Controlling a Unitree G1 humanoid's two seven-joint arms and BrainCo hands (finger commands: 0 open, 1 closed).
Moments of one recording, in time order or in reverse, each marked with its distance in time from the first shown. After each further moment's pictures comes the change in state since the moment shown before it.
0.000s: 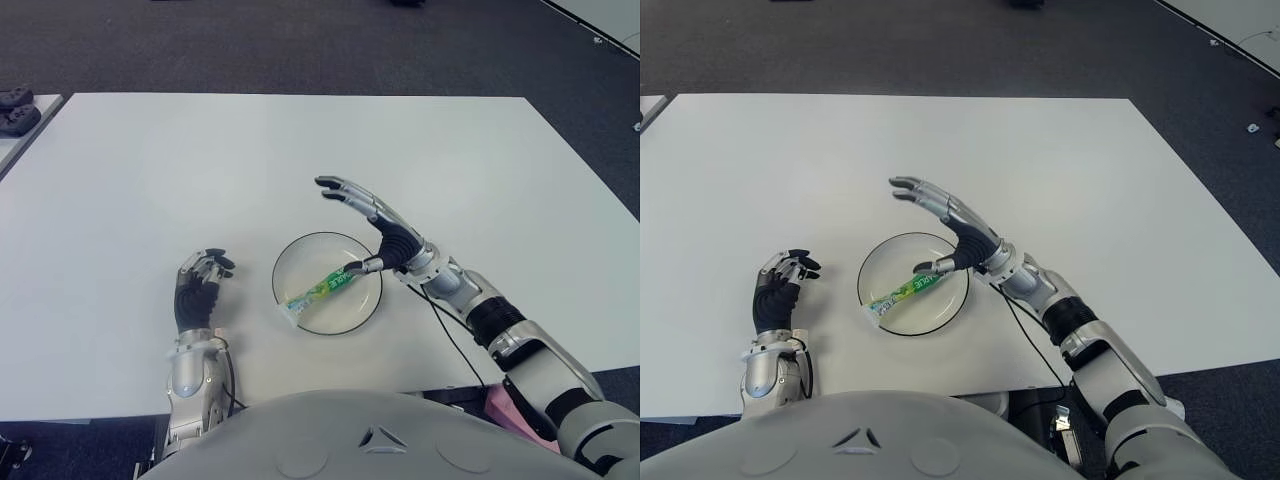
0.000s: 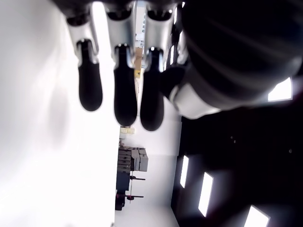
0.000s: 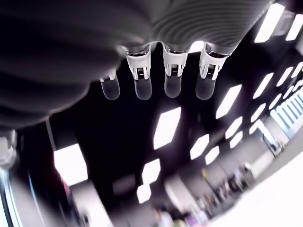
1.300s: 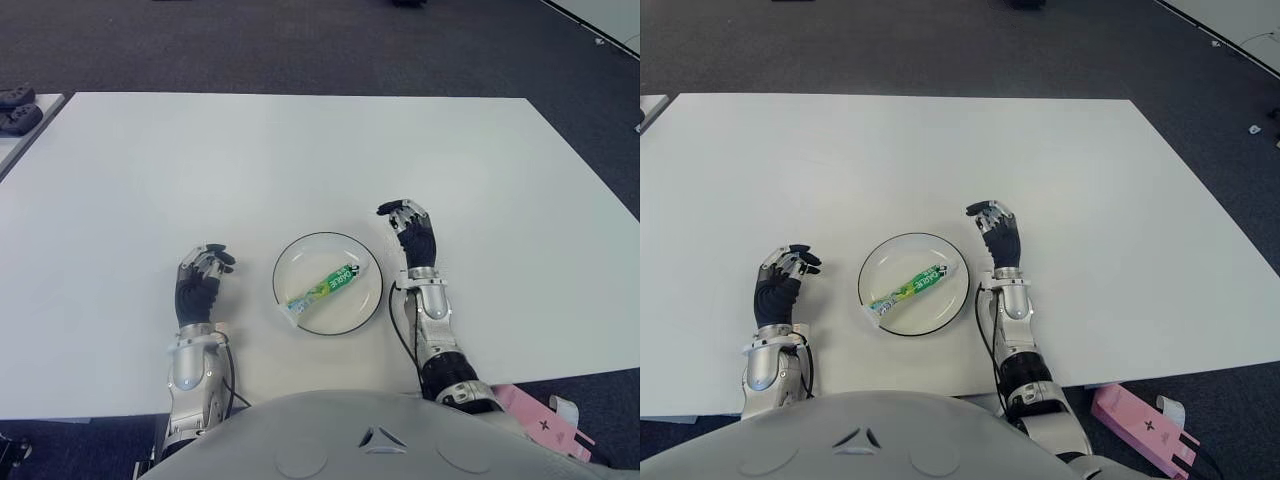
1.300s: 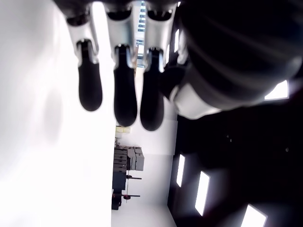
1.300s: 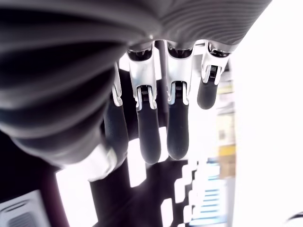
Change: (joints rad) left arm -0.040 0.014 0.005 0.040 -0.008 -0.022 0.000; right arm 0.286 0.387 -0.516 0.009 0.344 0.557 0.218
